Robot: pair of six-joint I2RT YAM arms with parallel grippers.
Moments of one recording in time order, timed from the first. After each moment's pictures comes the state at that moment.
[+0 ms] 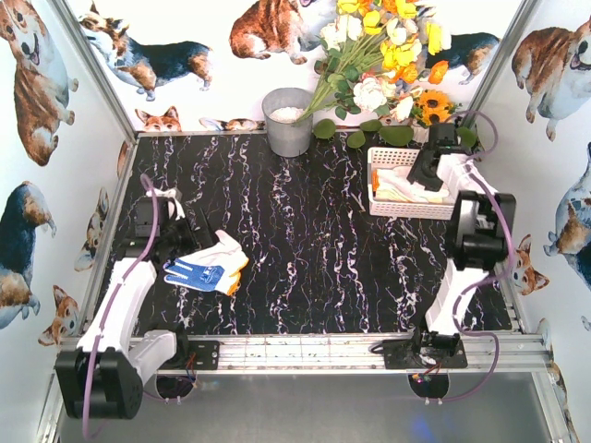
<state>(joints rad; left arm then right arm) 0.01 1.01 0.73 -0.56 0.23 -0.34 -0.12 2.00 1.56 -0.55 0.12 0.33</state>
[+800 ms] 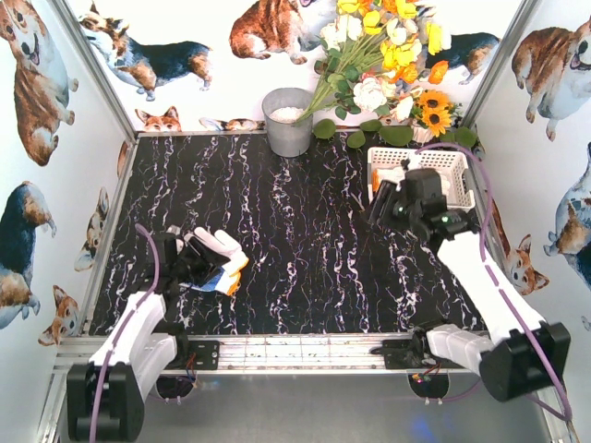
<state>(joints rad) 0.01 0.83 0.30 -0.25 0.41 -0.91 0.24 1.12 1.00 -0.59 -0.15 0.52</state>
